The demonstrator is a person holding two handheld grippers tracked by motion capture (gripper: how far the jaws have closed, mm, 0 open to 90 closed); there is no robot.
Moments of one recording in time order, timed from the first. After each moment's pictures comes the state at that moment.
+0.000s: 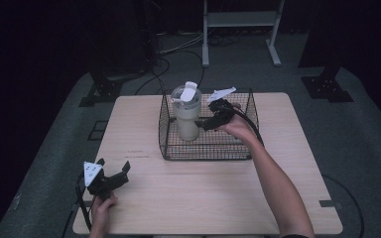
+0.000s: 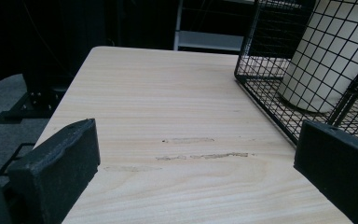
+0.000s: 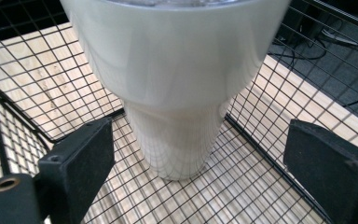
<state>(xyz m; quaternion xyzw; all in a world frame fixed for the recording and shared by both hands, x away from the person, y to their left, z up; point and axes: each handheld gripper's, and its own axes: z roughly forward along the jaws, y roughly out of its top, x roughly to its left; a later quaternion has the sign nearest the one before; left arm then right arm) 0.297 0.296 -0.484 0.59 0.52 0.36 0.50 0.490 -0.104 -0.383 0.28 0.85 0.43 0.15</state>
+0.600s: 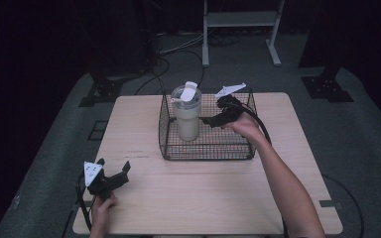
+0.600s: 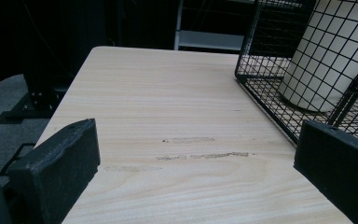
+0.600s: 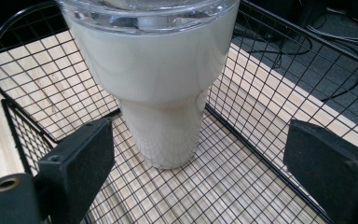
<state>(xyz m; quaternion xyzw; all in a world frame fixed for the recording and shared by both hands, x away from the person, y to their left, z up) 0.297 0.296 -0.484 0.59 0.52 0.36 0.50 0.480 -0.123 -0.362 0.31 0.84 0.43 0.16</state>
